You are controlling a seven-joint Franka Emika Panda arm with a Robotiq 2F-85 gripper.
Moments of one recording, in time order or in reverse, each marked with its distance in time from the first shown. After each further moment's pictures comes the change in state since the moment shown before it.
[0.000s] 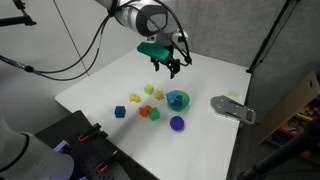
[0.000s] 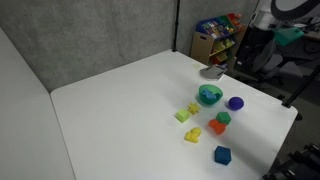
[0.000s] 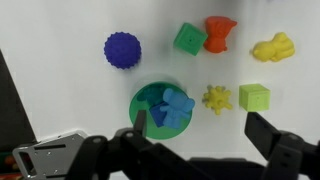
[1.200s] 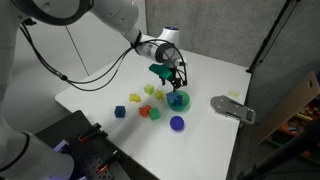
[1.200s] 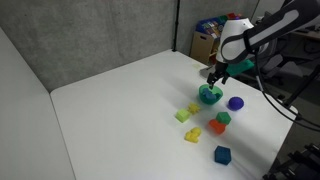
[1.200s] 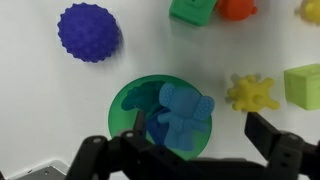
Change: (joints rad) arm 0.038 0.491 0.027 0.313 -0.067 0.109 0.252
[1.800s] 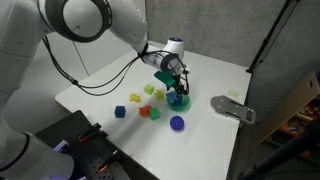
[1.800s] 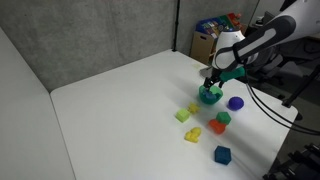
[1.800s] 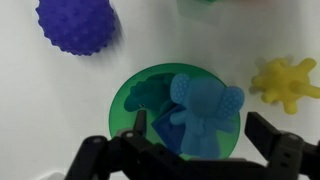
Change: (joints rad) arm -0.010 0.156 -0.015 0.121 0.010 0.047 0.053
